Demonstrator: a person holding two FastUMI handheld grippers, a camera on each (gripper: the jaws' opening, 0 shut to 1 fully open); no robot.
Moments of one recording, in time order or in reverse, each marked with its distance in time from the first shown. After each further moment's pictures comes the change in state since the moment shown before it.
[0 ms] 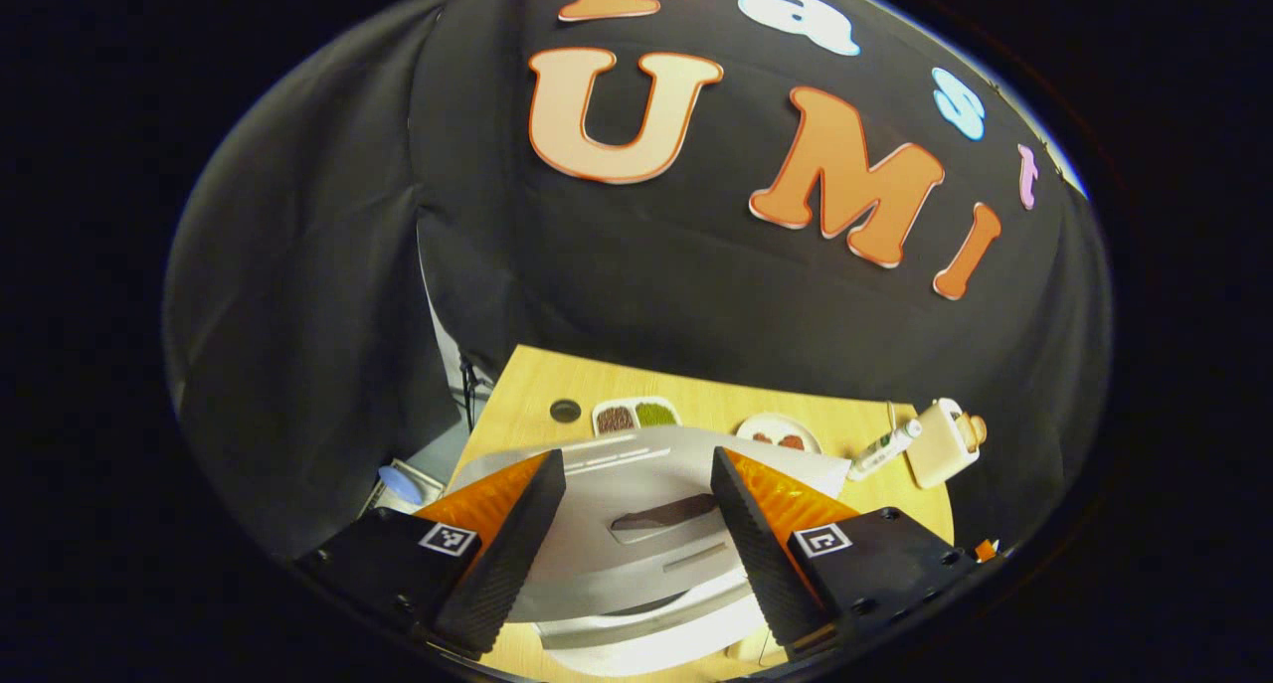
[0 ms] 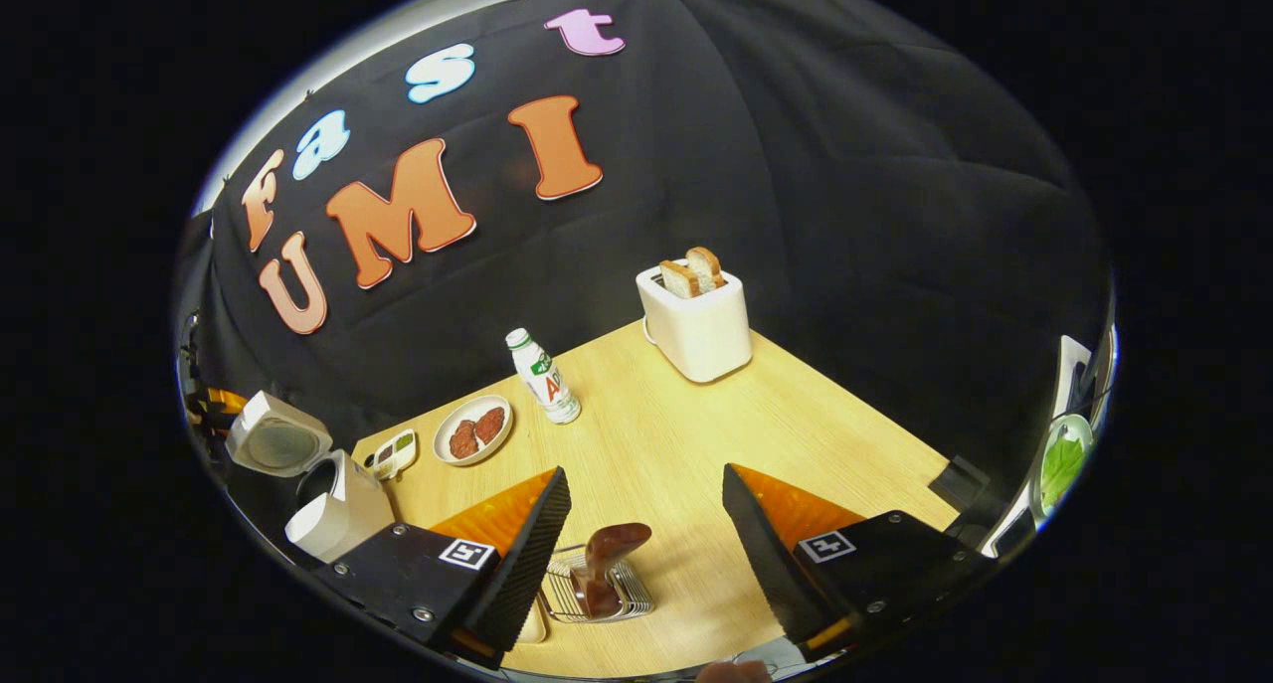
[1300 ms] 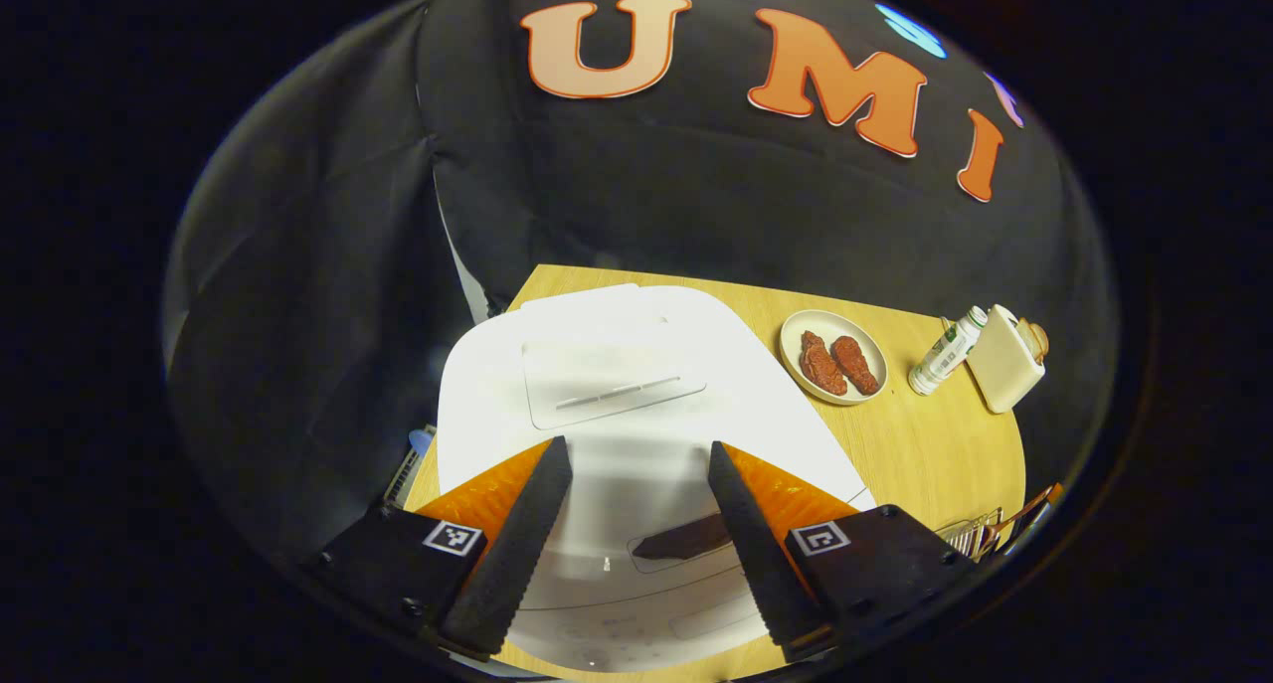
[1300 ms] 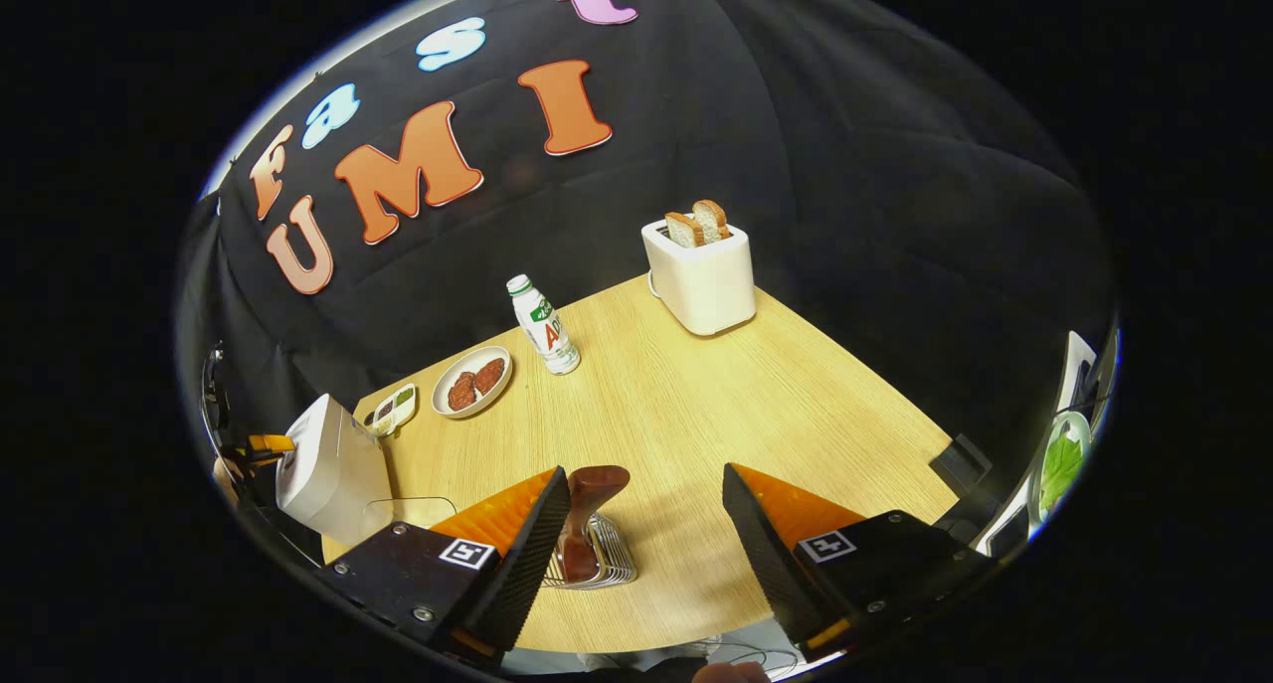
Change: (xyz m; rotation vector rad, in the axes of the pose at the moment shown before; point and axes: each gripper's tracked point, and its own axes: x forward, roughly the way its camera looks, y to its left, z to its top) left arm 0.033 0.009 -0.136 0.048 0.050 0.129; right arm -0.006 -0.010 -0.035 -0.042 0.113 0.022
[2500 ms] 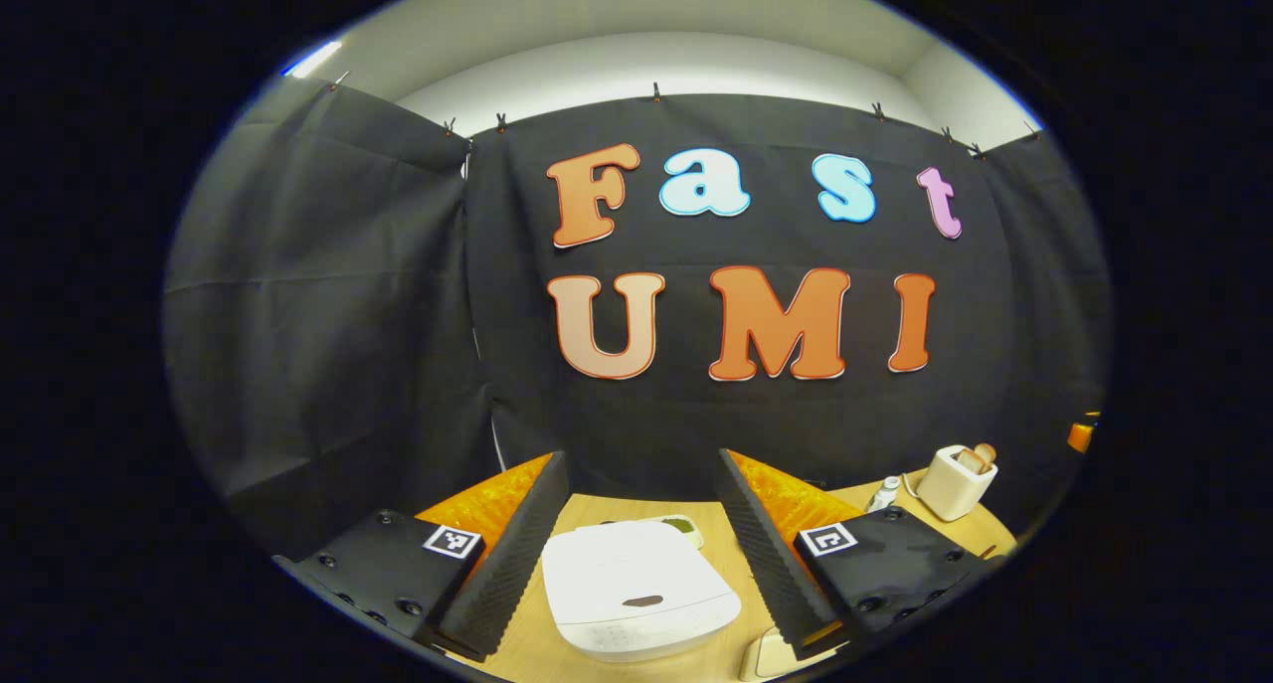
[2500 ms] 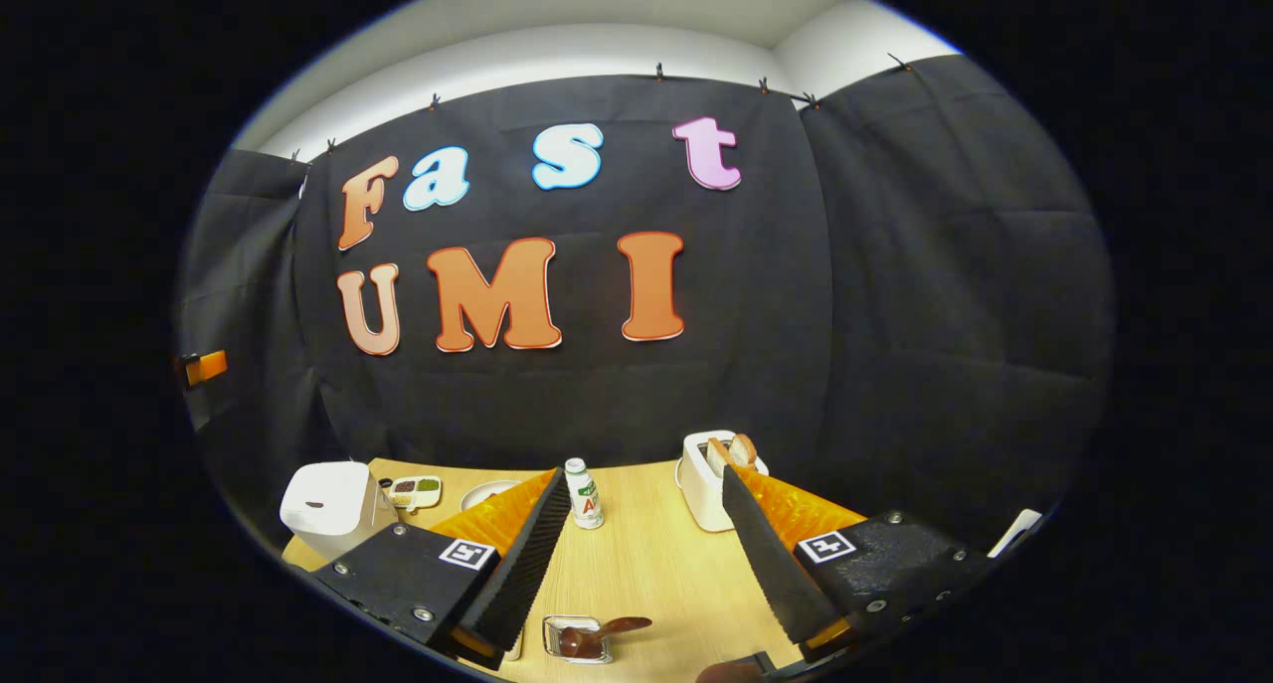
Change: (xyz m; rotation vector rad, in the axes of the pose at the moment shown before) left arm -0.310 -0.062 0.148 0.055 -0.718 0.033; right arm -0.122 0.063 0.202 -0.270 -0.496 0.066
